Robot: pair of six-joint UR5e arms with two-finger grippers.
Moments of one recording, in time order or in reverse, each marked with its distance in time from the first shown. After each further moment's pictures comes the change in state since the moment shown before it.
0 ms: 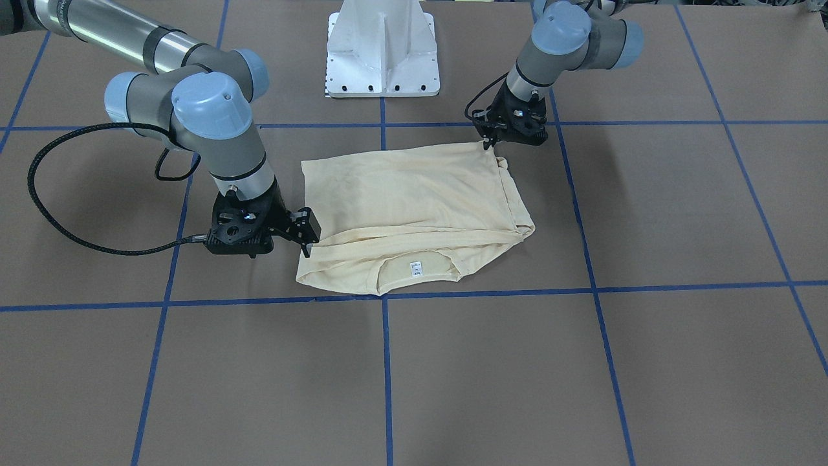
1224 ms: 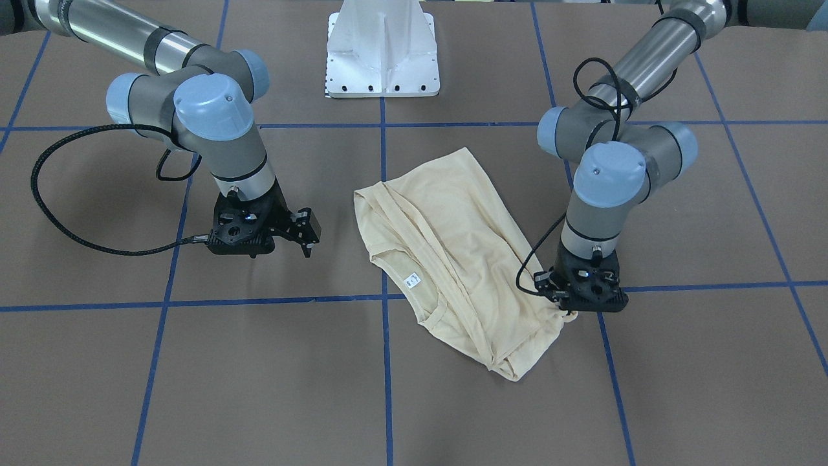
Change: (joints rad) left arm -0.434 -0.499 0.645 0.067 0.085 0.456; right arm -0.004 -0.001 -0.001 0.000 -0.003 0.000
